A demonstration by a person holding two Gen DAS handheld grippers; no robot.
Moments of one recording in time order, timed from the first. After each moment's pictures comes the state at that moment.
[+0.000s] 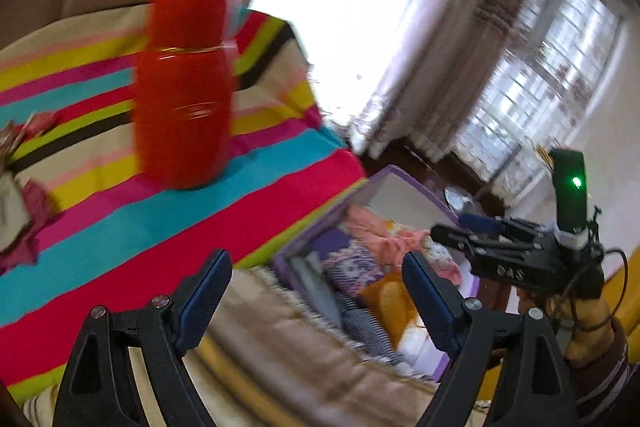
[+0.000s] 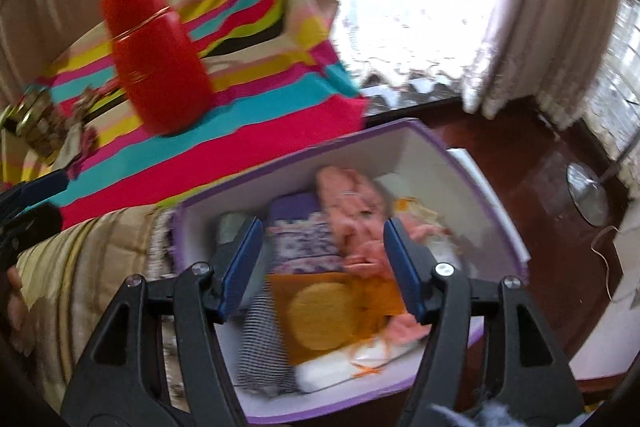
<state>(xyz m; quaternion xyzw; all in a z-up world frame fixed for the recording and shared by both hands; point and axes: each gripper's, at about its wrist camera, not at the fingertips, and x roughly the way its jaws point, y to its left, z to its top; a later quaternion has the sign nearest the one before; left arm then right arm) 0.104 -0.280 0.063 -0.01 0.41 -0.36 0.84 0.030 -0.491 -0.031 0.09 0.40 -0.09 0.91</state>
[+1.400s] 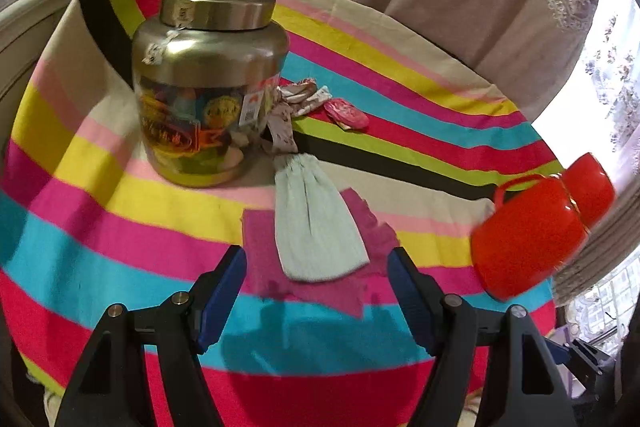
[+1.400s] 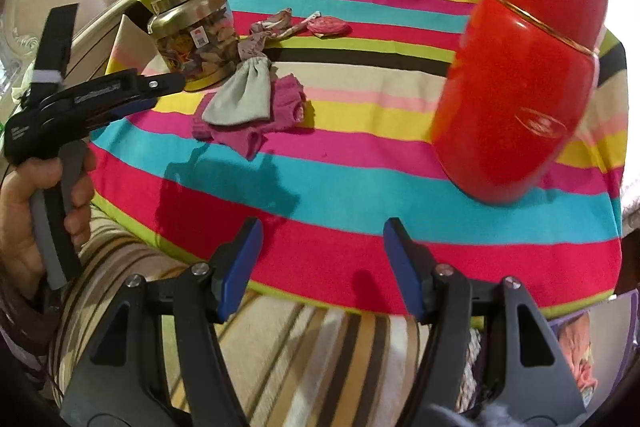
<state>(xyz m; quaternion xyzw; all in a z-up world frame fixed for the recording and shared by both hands) 0.239 -0.001 0.021 -0.16 0.41 -0.02 0.90 0.183 -0.242 -0.035 -0.04 0.42 0.18 0.89</state>
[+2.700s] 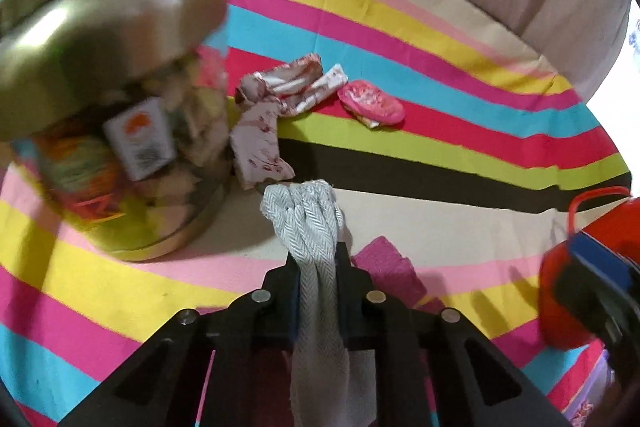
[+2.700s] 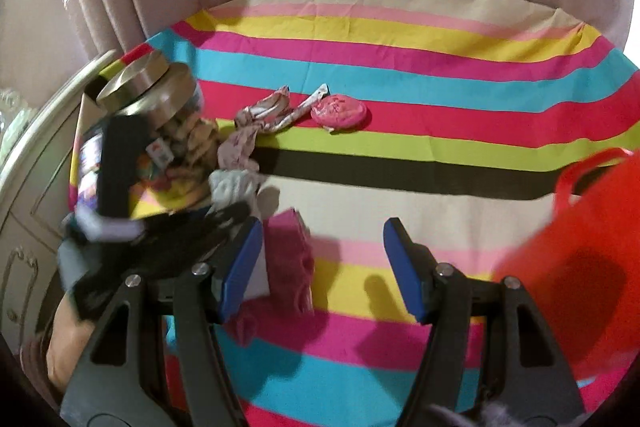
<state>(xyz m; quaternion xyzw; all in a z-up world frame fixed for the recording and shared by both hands) 0.347 -0.024 -0.028 -0.12 0.45 0.01 0.89 0.332 -0.182 -0.021 0.01 0.35 0.20 0.92</state>
